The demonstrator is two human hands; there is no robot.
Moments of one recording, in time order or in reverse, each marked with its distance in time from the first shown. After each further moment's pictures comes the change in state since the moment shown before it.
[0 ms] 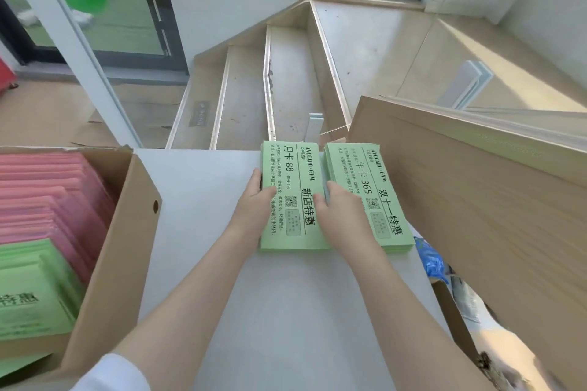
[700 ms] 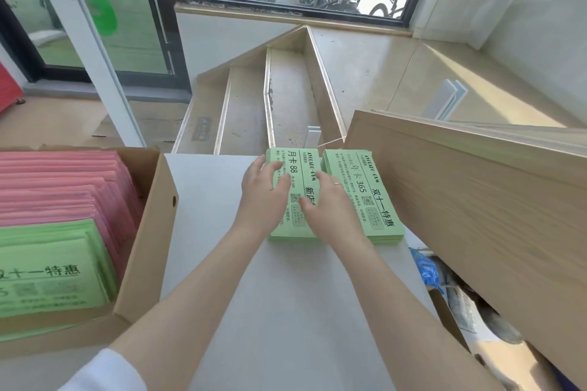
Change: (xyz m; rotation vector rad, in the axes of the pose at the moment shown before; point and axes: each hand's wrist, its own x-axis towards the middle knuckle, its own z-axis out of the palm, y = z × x) left_hand -0.056 0.040 0.004 0.467 0.169 0.354; right_hand -0.034 -0.023 -0.004 -0.031 0.054 -0.144
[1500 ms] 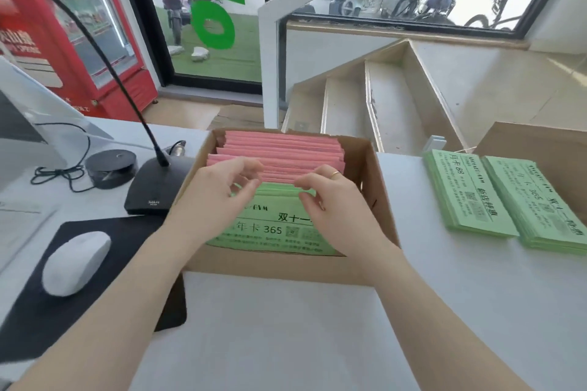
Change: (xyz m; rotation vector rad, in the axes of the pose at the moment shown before) left_hand -0.113 -0.095 -0.352 0.421 0.133 0.230; right_hand -0.109 -0.244 0.144 0.078 -0.029 -0.601
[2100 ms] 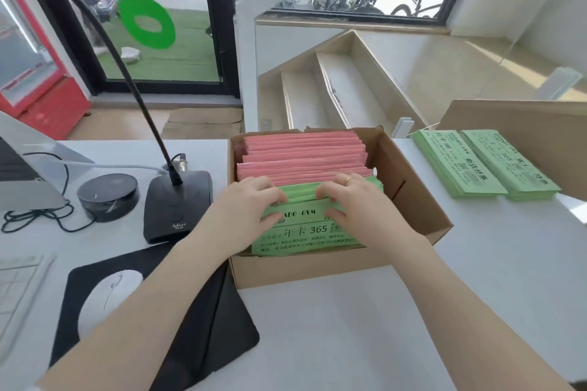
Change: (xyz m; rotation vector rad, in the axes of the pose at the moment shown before) left_hand 0.022 -0.094 -0.022 0.172 -0.254 0.527; right_hand 0.013 -0.038 0.043 -0.462 -0.117 0.141
